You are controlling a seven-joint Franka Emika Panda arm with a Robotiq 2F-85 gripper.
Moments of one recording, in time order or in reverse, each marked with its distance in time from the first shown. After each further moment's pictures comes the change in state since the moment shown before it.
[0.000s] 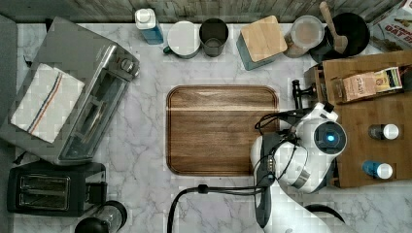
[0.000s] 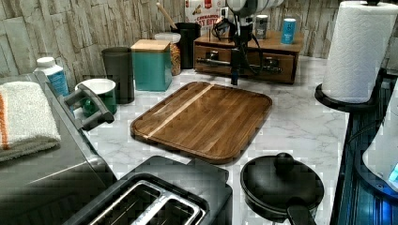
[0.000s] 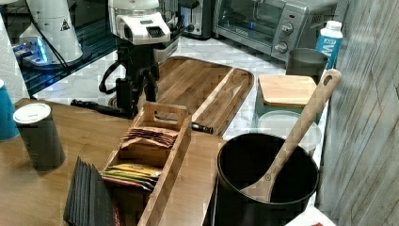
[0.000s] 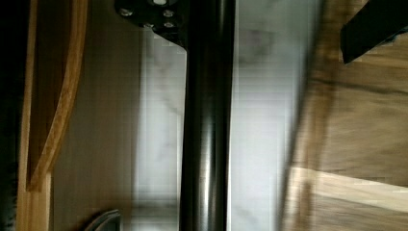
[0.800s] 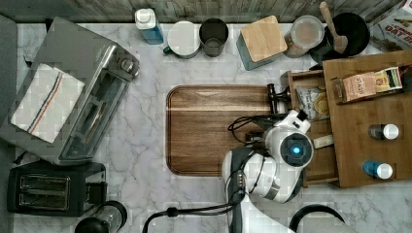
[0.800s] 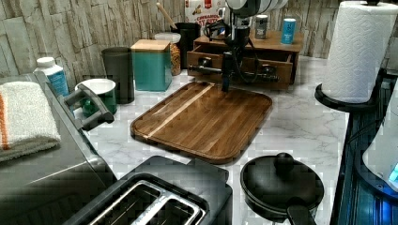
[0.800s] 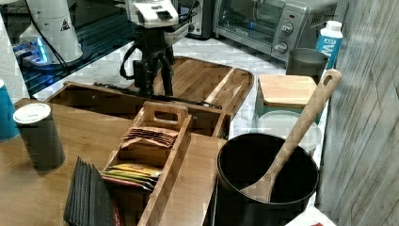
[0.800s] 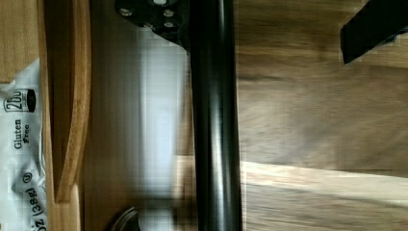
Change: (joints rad) arm 0.061 -0.102 0.079 -0.172 0.008 0.120 0.206
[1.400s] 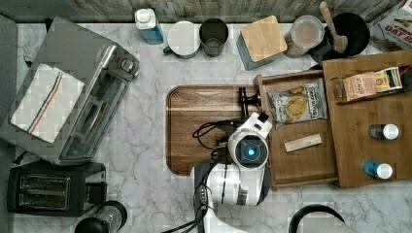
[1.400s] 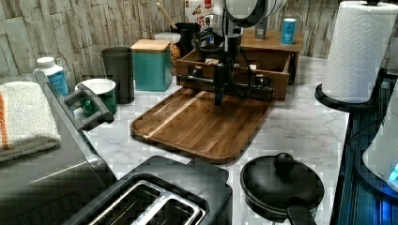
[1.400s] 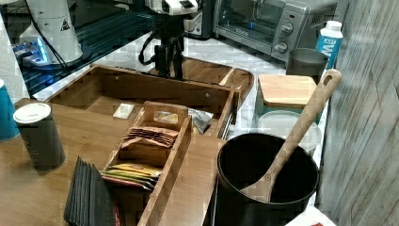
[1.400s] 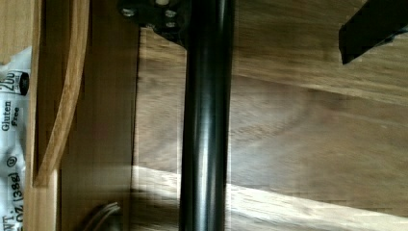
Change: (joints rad) arm 0.142 -0.062 0.039 -0.084 -0.066 -0.006 0.167
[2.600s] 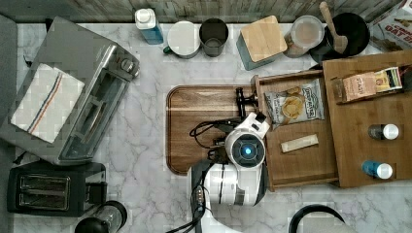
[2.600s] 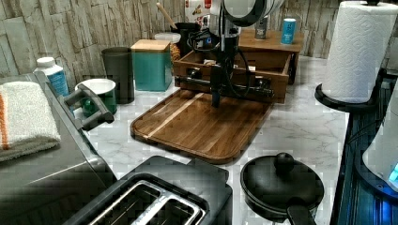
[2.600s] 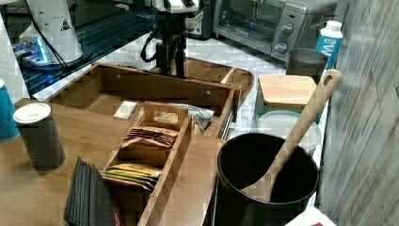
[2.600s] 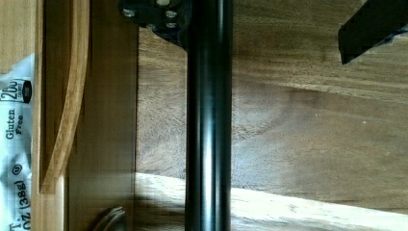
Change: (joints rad) arm 0.005 -0.010 0.005 0.002 0.008 -0.021 0.025
